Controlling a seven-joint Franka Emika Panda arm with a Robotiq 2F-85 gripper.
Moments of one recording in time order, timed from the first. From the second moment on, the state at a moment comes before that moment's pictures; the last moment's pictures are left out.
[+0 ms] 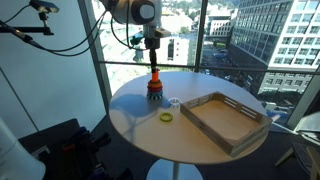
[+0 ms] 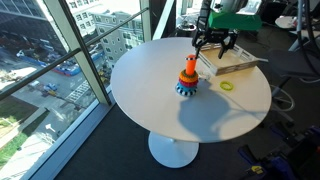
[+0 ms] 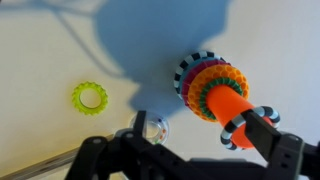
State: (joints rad) arm 0.15 0.25 0.02 -1.97 0.04 2.22 0.74
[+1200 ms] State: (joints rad) arm 0.15 0.28 0.02 -1.97 0.04 2.24 0.73
